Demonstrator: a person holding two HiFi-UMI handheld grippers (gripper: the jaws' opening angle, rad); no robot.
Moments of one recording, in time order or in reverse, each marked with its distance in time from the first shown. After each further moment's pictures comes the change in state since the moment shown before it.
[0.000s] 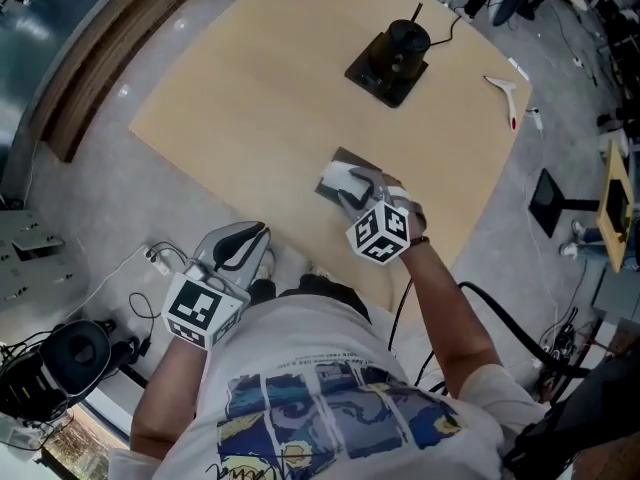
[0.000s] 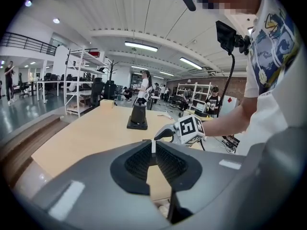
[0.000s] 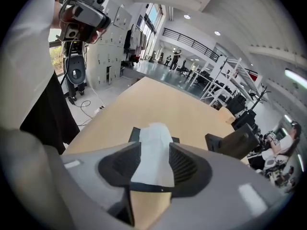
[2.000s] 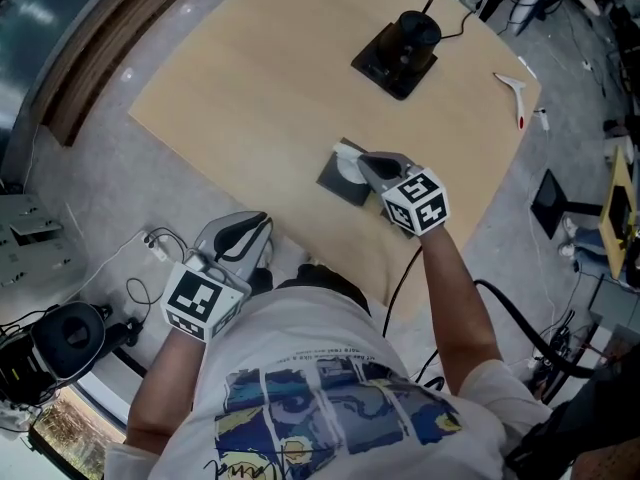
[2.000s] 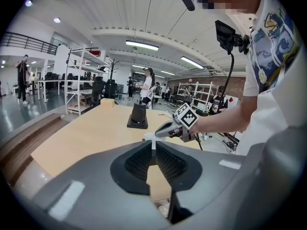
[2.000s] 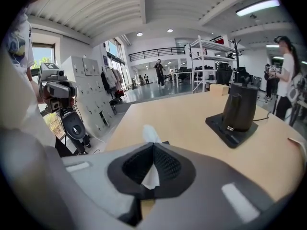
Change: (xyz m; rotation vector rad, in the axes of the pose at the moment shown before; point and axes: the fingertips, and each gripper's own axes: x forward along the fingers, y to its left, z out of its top) left arm 0.008 -0.001 -0.003 -0.010 0.012 0.011; right arm -0.014 -0.049 -0.001 0.544 -0.245 0.169
